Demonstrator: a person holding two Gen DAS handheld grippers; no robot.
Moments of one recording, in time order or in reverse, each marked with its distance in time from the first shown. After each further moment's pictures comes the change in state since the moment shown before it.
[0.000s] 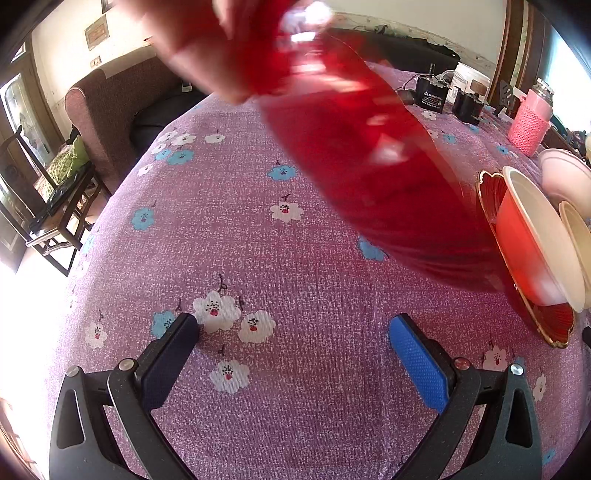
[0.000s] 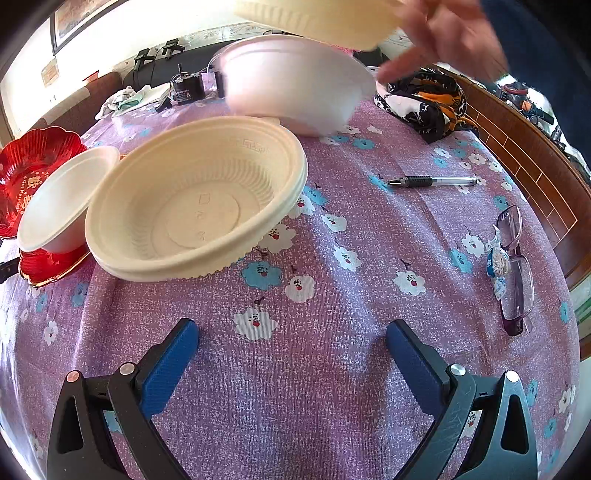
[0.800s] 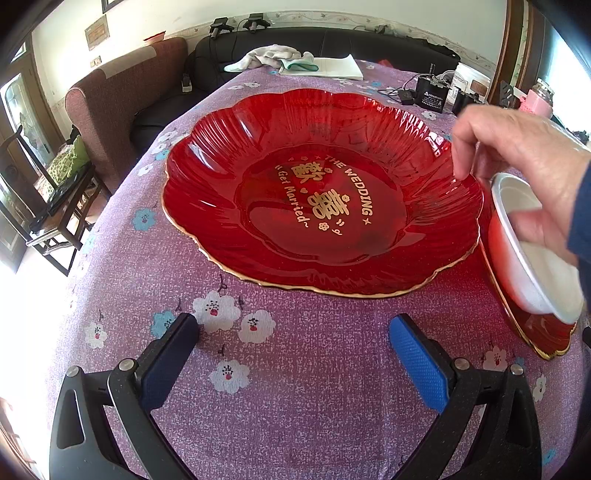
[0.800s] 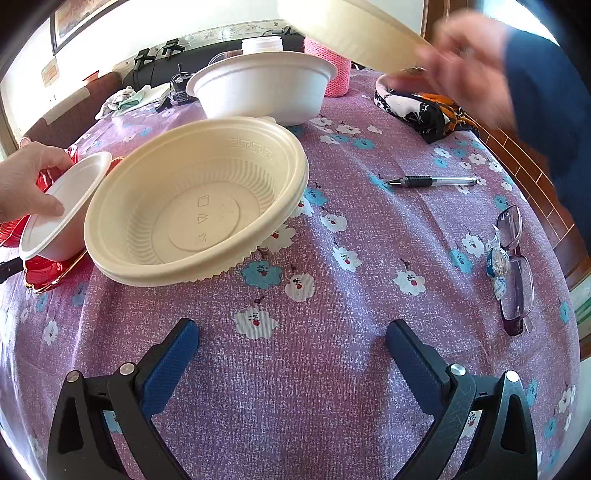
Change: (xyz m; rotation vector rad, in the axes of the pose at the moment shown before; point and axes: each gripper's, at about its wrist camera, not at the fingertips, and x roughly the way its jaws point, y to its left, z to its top) left arm 0.000 0.003 0.000 0.000 -0.001 0.001; right arm 0.000 0.000 0.000 0.000 0.000 0.000
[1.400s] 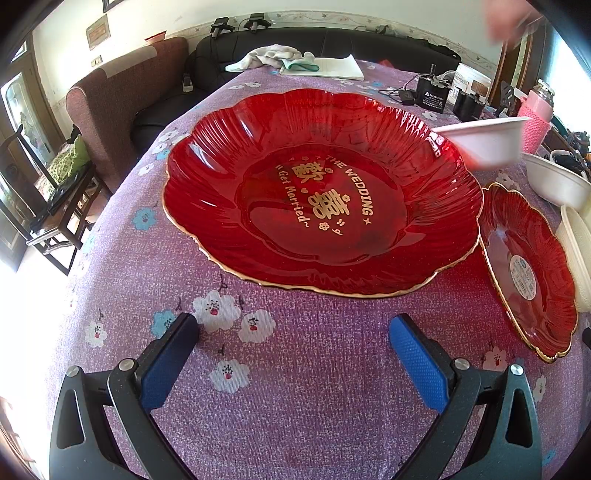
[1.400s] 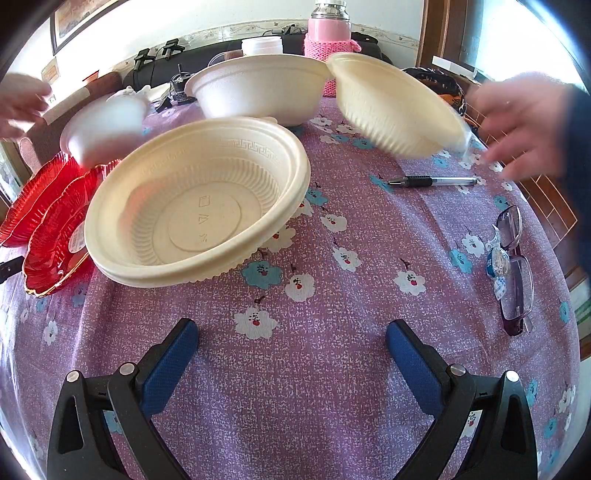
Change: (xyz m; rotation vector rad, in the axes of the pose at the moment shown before) left arm 0.000 0.000 0.000 0.001 0.000 -0.001; right arm -0.002 0.003 0.002 0.000 0.000 0.000
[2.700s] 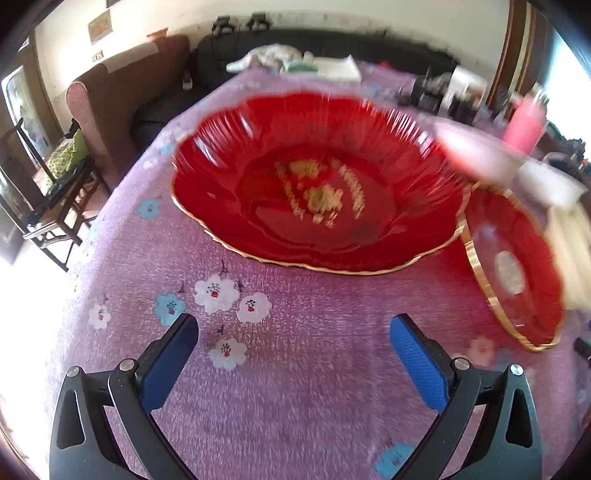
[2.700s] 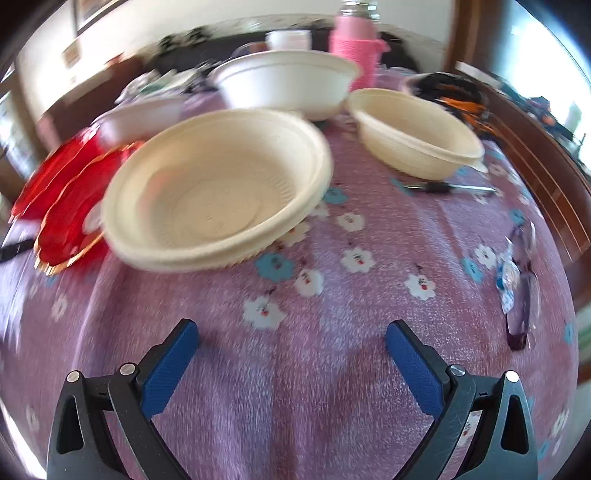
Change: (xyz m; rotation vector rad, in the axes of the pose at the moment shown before) left arm -0.025 0.009 -0.012 -0.032 -0.032 -0.048; right arm -0.002 0.001 0.001 -0.104 0.039 0.073
